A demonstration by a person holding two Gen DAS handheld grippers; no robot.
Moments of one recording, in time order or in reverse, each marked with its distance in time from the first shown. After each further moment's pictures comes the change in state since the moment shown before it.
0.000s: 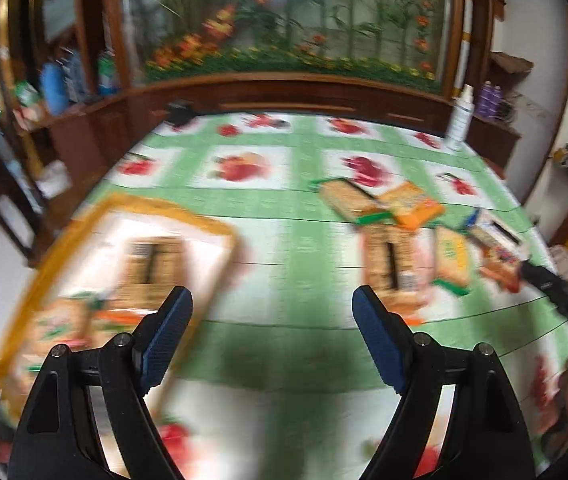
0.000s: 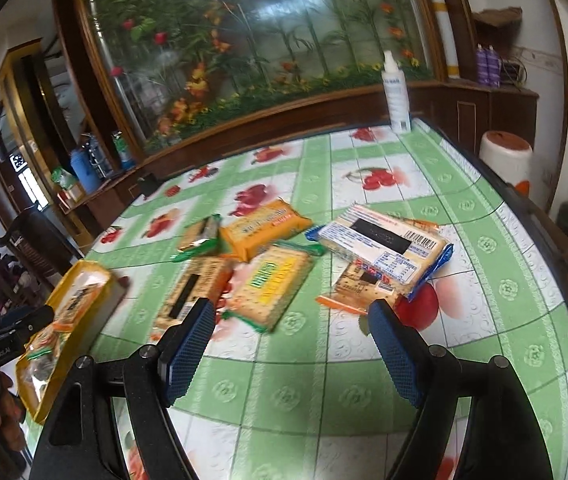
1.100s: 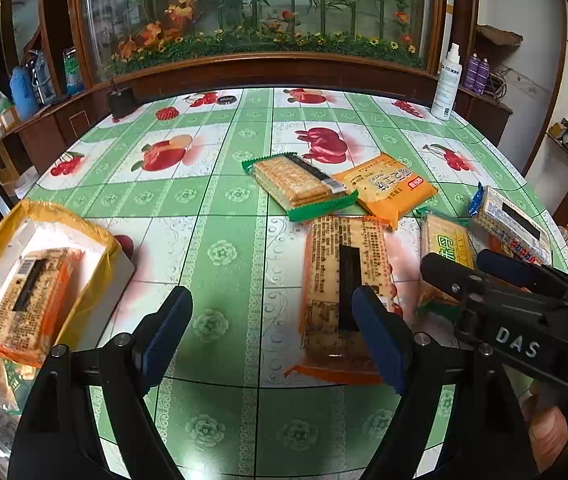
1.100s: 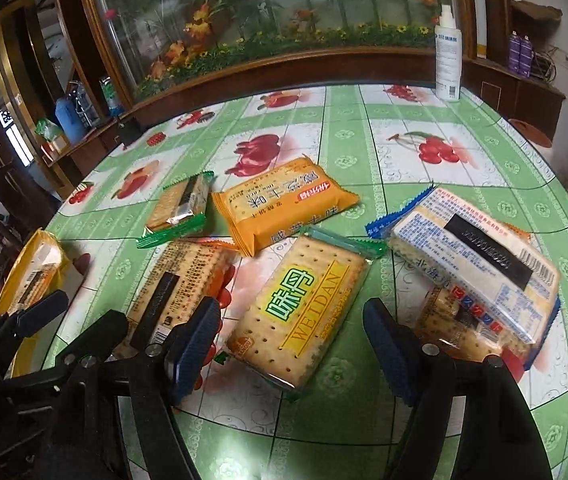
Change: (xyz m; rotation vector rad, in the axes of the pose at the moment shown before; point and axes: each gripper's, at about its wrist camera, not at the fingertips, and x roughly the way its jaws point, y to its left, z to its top) left arm 0.069 -0.053 0.004 0.056 0.030 -0.011; right arm 0.103 0.039 0.012 -0.080 0.170 -0.050
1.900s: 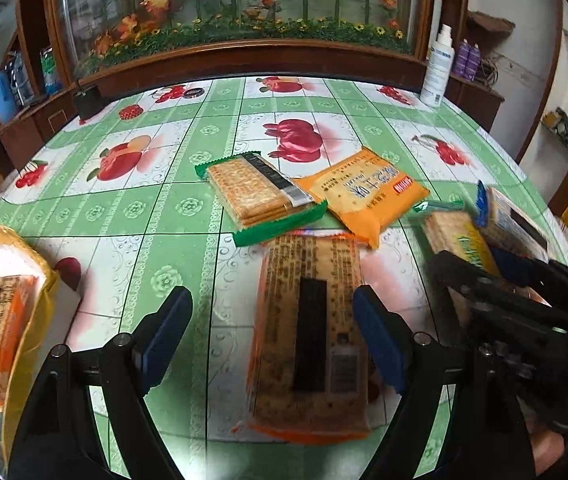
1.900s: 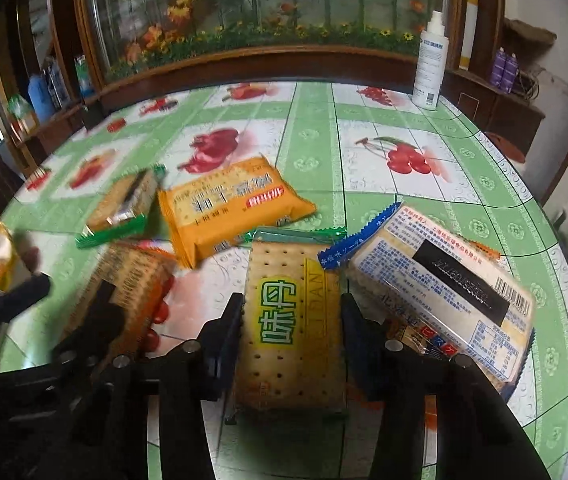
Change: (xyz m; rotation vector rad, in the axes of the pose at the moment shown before) left arm 0.034 -0.026 0.022 0.024 0.044 -0.042; right arm 0.011 -0.012 0.012 -0.047 0.004 -0.140
